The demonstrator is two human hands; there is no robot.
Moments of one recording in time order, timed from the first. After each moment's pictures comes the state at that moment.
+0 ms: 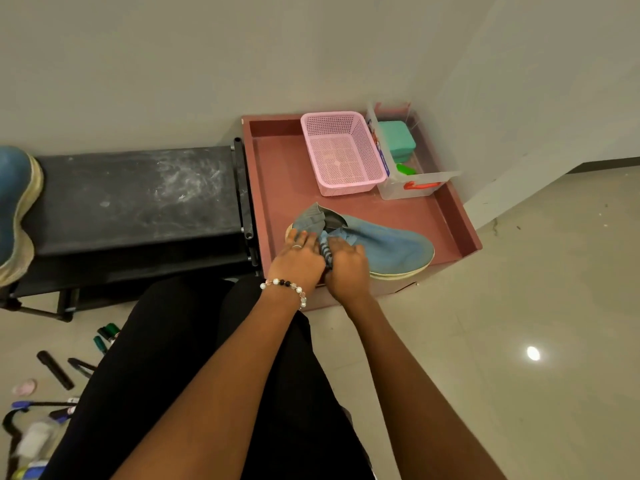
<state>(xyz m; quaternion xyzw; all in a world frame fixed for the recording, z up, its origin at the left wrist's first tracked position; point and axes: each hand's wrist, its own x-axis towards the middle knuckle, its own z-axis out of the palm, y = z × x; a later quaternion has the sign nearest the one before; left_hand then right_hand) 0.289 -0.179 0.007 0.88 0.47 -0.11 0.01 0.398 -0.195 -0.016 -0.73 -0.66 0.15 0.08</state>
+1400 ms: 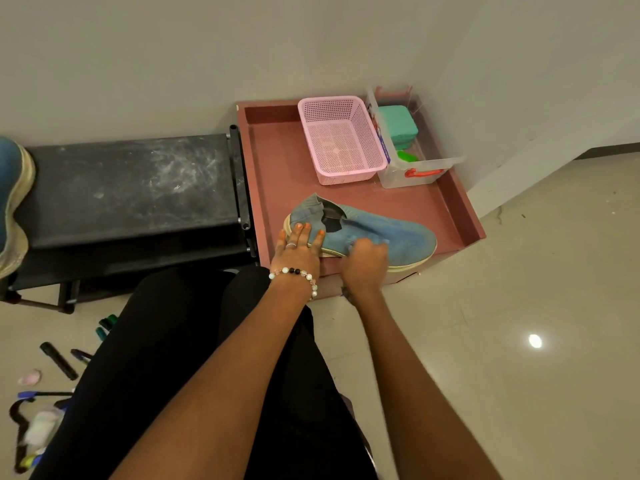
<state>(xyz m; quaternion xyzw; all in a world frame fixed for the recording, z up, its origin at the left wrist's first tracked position) 0.297 -0.179 -0.002 0.80 0.55 -0.20 0.16 0.406 -0.200 -0.008 -0.83 -0.53 0.14 0.10</state>
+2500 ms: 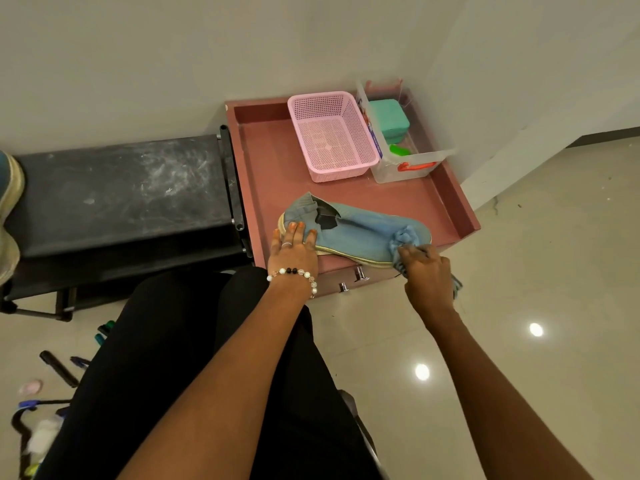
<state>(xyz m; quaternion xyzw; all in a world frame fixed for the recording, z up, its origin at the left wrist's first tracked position) 0.304 -0.182 0.001 0.79 0.57 -0.18 0.16 0.524 -0.251 -0.019 -0.75 -0.66 -0.02 0.02</state>
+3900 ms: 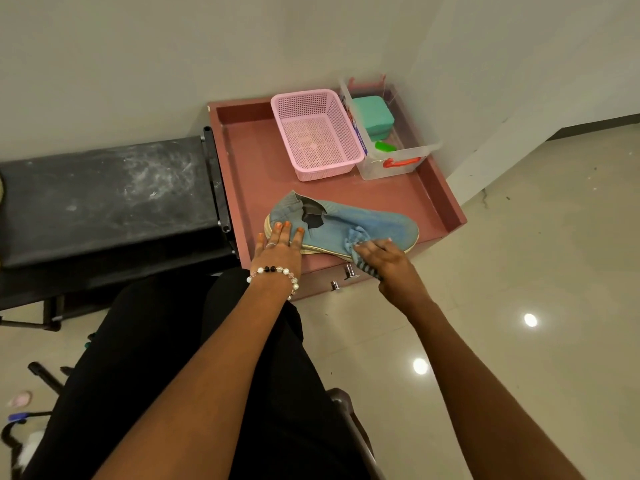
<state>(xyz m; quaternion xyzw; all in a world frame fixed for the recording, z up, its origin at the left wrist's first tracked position) 0.299 -0.178 -0.010 0.79 0.56 -0.18 0.17 0.526 -0.238 -0.046 -0.61 -0.78 0.07 0.11</state>
